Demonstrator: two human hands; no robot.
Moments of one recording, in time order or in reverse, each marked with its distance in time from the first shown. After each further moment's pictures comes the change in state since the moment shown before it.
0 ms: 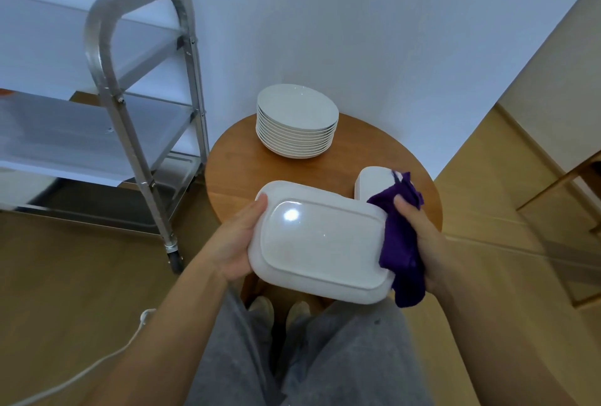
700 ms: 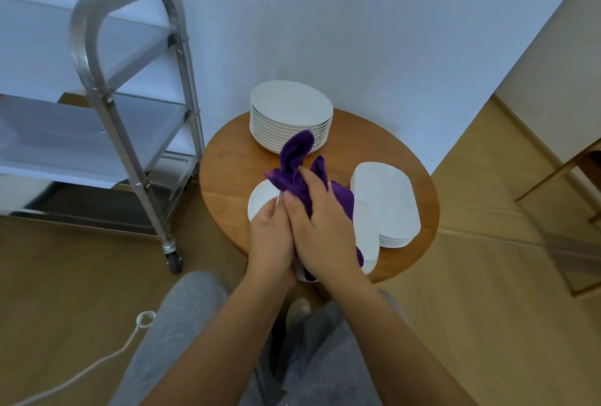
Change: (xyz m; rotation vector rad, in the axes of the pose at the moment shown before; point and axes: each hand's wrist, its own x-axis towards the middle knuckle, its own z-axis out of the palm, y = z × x) left_hand 0.014 -0.036 0.066 0.122 0.384 0.320; right_hand -0.008 0.031 0.119 -0.911 0.151 -0.562
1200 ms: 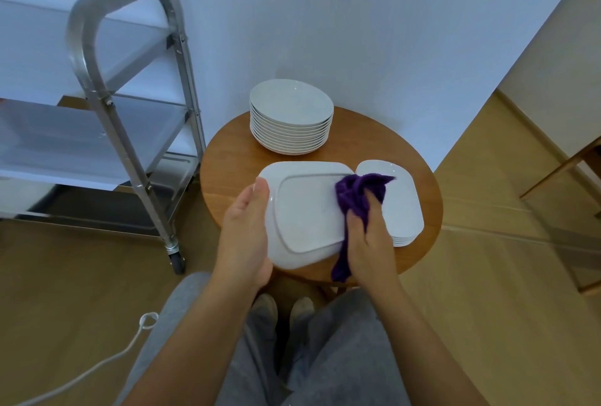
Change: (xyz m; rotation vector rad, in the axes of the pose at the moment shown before) left_hand -0.003 0.027 -0.025 -0.001 -0.007 0.123; right_hand -0.007 0.058 -0.027 0.241 0.101 0.171
